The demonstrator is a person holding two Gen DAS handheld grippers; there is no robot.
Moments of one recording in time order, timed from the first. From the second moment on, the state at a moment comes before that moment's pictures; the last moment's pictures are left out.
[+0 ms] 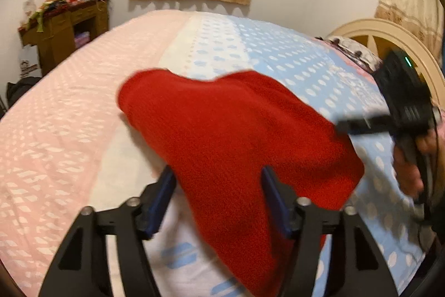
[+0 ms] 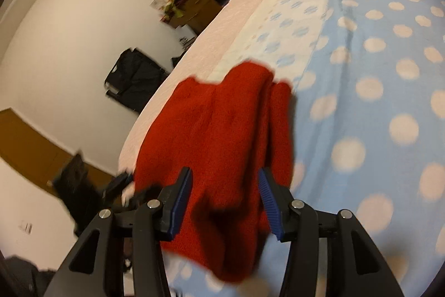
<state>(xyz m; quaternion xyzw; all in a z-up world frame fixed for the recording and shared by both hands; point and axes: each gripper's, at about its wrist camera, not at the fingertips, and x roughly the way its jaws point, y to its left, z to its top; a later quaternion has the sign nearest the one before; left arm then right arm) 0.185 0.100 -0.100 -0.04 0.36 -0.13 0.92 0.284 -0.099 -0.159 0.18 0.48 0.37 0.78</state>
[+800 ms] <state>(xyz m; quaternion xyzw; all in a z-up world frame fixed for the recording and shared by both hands) 0.183 0.075 -0.103 0.00 0.37 -0.12 0.92 0.330 -0.096 -0.133 0.20 0.43 0.33 0.81</state>
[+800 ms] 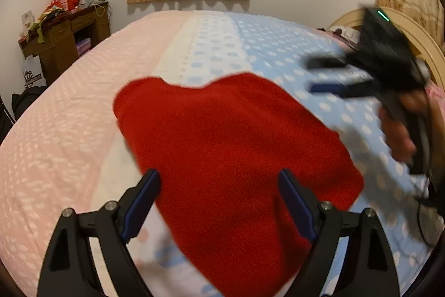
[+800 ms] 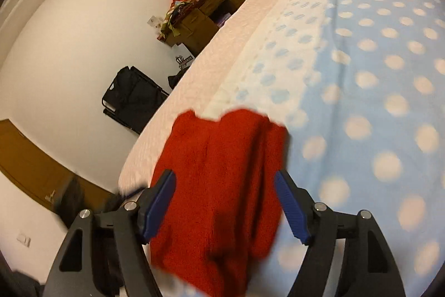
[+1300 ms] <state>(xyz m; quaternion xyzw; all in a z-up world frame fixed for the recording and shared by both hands) 0.191 0.096 -0.142 -0.07 0.43 -0.12 0.89 0.350 -0.089 -0.175 0.18 0.47 0.31 0.81</state>
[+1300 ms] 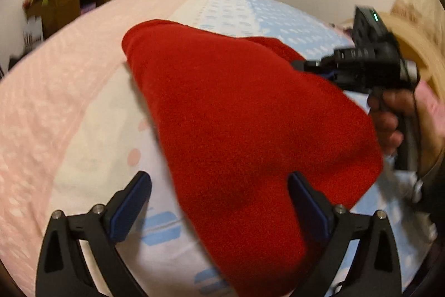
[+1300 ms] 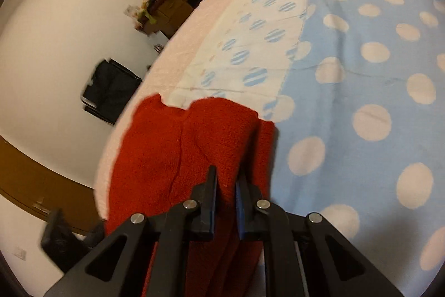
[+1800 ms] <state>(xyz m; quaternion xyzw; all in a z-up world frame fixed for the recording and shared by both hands) 0.211 0.100 -0.117 -0.04 0.41 -0.04 0.91 0.281 -0.032 -0.112 0.04 0.38 0.35 0.85</state>
